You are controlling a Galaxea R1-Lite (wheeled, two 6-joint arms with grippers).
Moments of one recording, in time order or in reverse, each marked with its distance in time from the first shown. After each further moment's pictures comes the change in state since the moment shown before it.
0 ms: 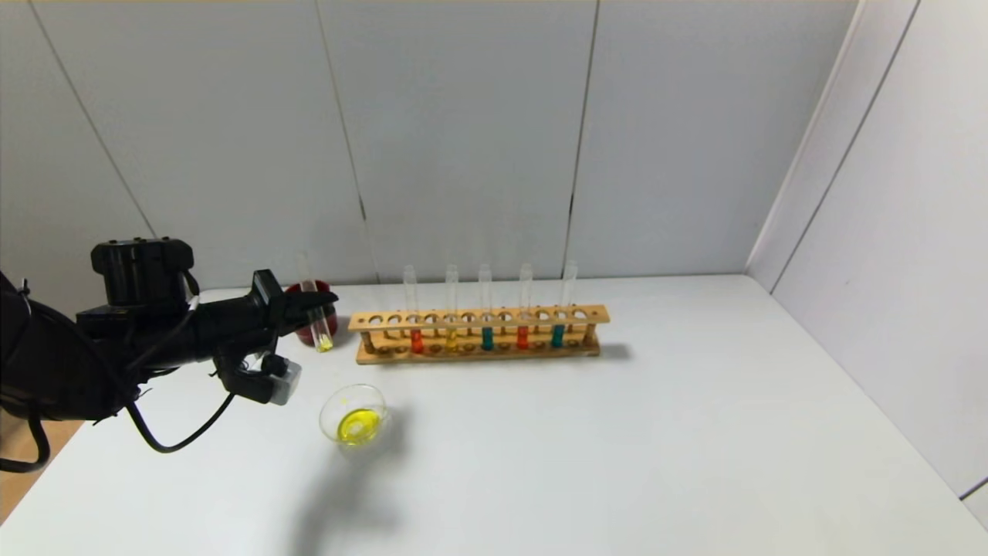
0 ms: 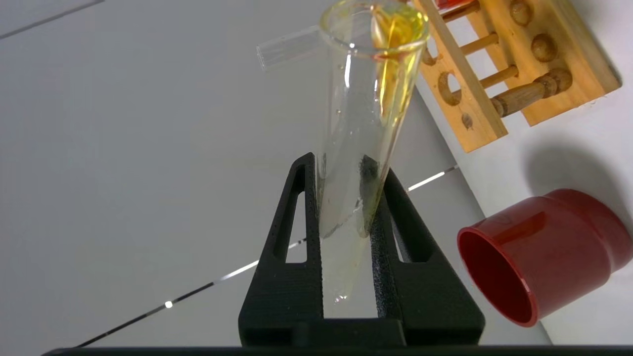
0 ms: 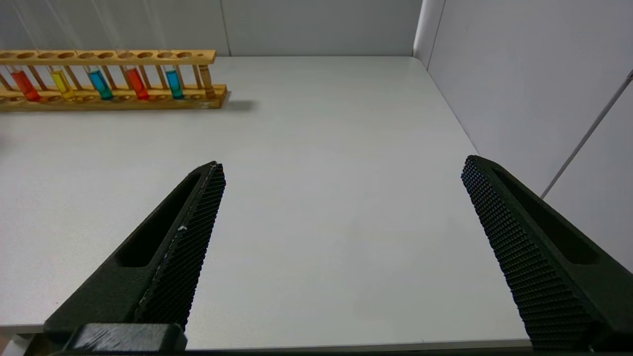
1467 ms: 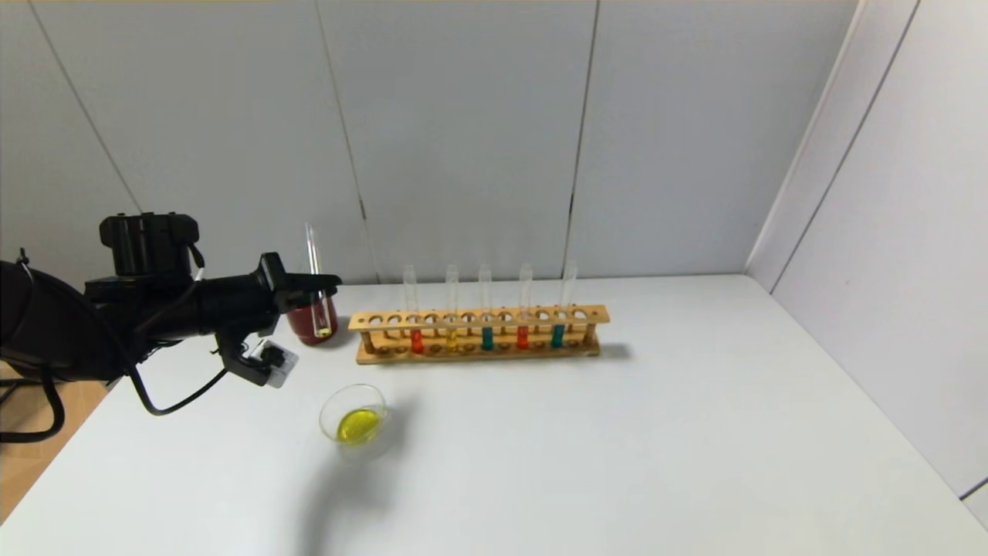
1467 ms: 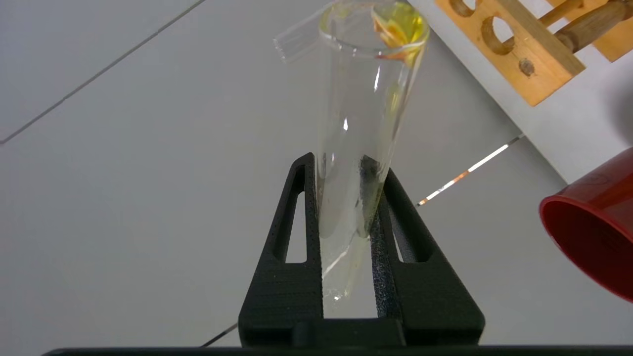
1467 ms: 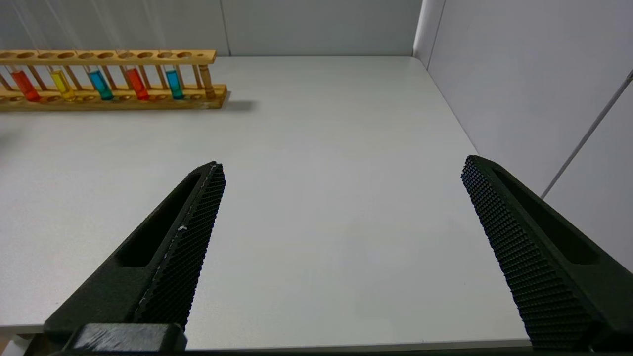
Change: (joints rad) left arm 0.008 0.023 -0.154 0.144 -0.041 0.241; right arm 0.000 0.000 0.000 0.000 0.000 0.000
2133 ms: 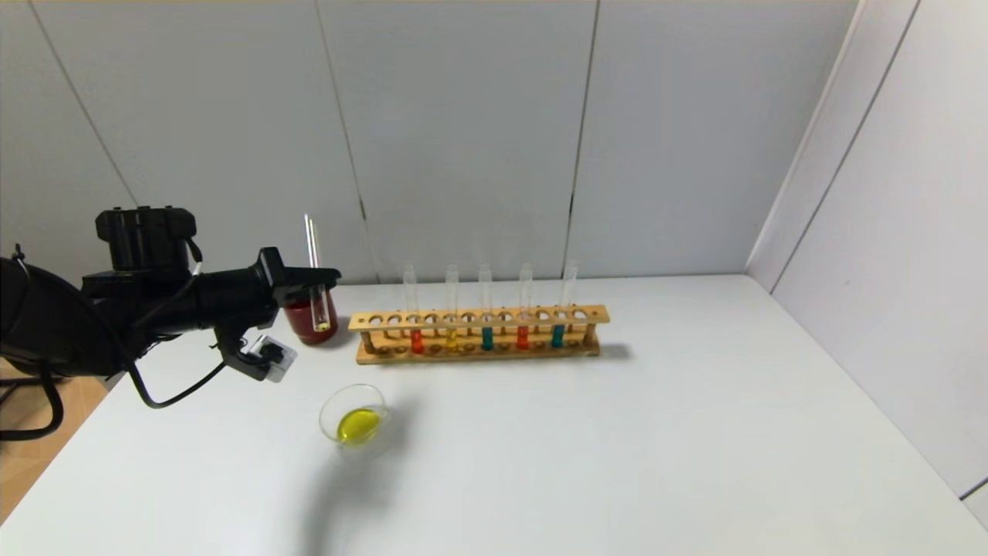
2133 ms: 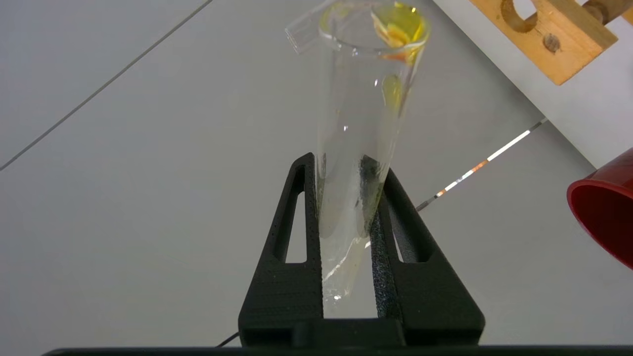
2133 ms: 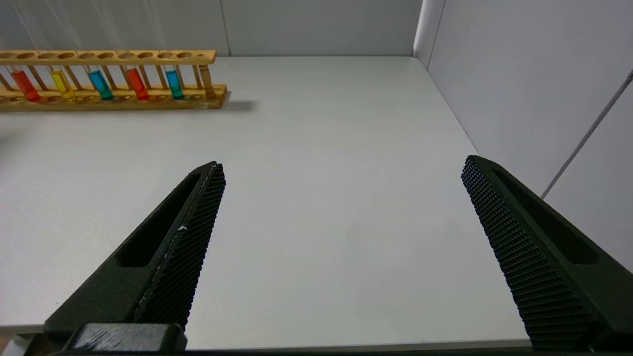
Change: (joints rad) left arm 0.001 -0.005 -0.020 -0.004 -0.003 0.041; right arm 0.000 0.000 0.000 0.000 0.000 0.000
